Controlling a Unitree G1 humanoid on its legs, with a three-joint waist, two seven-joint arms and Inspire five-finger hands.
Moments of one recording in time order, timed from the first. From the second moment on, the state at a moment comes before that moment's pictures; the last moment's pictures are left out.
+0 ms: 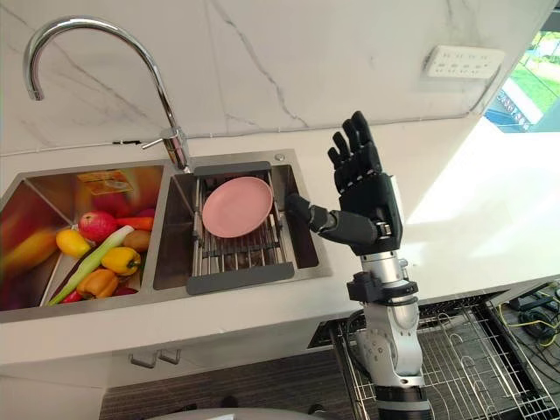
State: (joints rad) left arm 0.20 0.08 0.28 1.03 -0.22 0.02 0.14; right arm 0.05 -0.10 -0.07 -0.24 0.57 -0.26 0.23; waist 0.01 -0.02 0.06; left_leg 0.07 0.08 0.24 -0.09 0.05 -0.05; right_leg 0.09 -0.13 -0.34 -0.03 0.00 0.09
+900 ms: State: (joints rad) left arm 0.19 0.15 0.19 1.10 -0.08 -0.02 -0.09; right arm -0.23 -0.47 0.06 -0.24 -0.71 -0.21 0.25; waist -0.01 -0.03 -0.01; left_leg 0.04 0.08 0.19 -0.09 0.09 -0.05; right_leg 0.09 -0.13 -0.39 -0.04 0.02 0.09
